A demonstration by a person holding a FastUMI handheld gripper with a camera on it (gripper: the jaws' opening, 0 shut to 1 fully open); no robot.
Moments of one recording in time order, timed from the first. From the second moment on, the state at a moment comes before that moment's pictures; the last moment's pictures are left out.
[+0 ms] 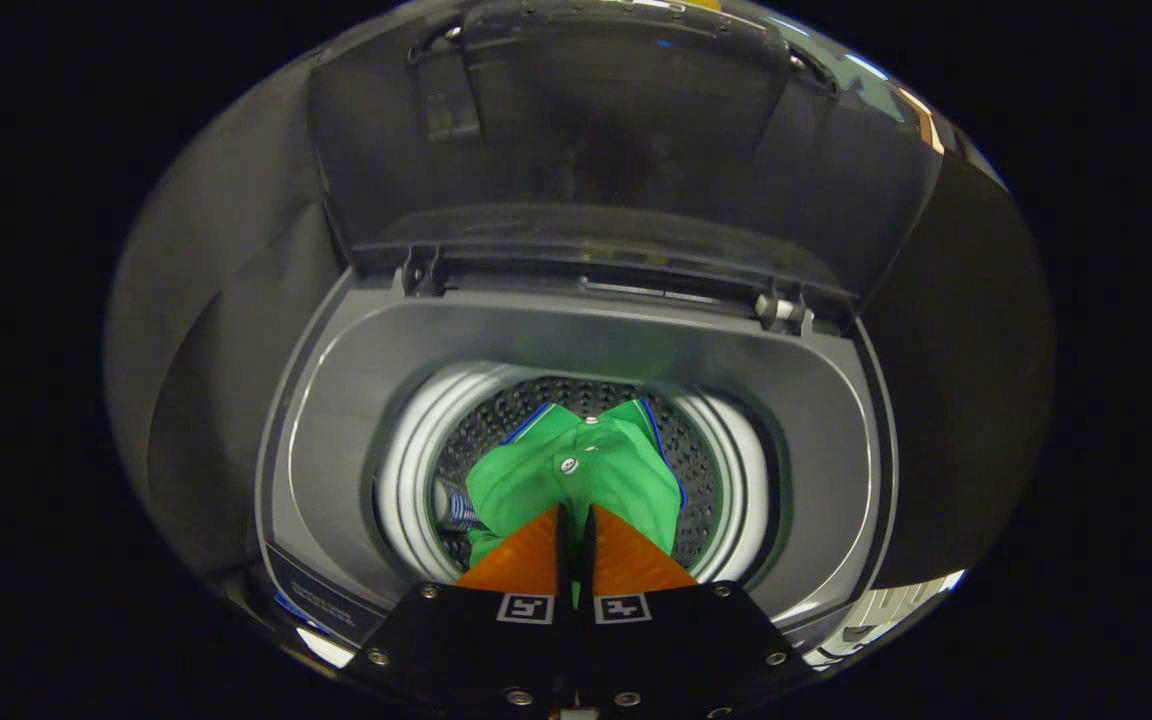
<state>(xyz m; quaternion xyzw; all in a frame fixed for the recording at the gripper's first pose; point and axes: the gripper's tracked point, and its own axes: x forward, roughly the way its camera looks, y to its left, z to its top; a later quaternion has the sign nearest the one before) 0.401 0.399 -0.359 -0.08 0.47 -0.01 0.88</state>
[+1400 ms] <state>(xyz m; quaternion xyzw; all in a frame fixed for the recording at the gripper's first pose) 0.482 0.389 -0.042 -0.01 0.26 -0.07 0.96</state>
